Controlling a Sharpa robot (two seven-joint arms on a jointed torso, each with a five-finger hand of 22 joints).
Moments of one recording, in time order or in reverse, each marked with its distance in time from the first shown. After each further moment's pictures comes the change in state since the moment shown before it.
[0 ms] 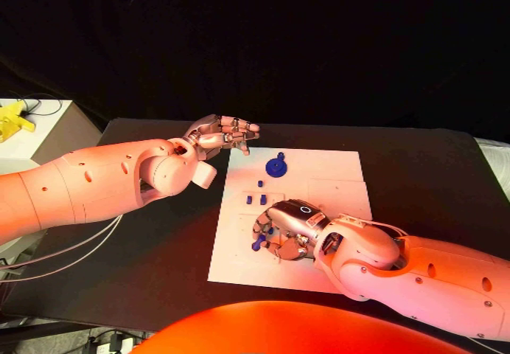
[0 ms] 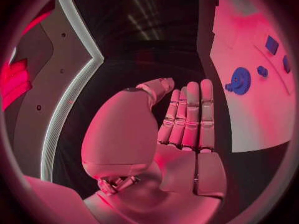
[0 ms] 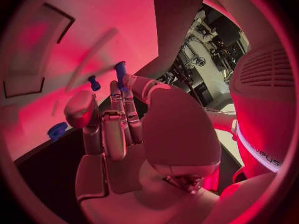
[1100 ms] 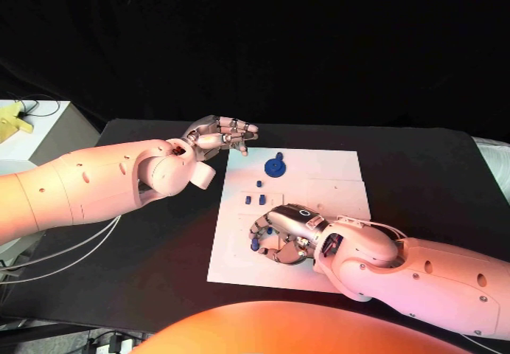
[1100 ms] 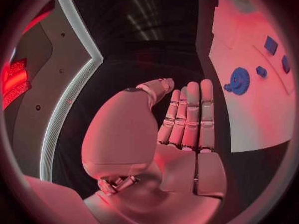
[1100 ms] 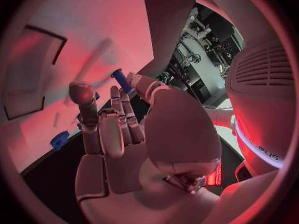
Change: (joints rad) left arm 0.000 -0.001 0.000 0.000 0.000 0.001 -0.010; left_hand -0.004 0.004 0.000 0.000 0.000 -0.004 0.004 0.000 -0.001 -0.004 0.004 0.000 -0.001 0.000 0.000 0.000 -0.001 0.000 0.000 0.000 0.000 0.000; right arm -0.007 -0.002 -0.008 -0.021 0.071 0.012 0.065; right_hand -0.082 -0.052 -0.083 -0.049 0.012 -0.143 0.046 -0.073 -0.024 -0.173 -0.006 -0.065 -0.003 -0.002 0.043 -0.029 -0.057 0.011 -0.099 0.052 -0.167 -0.130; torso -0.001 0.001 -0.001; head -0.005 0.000
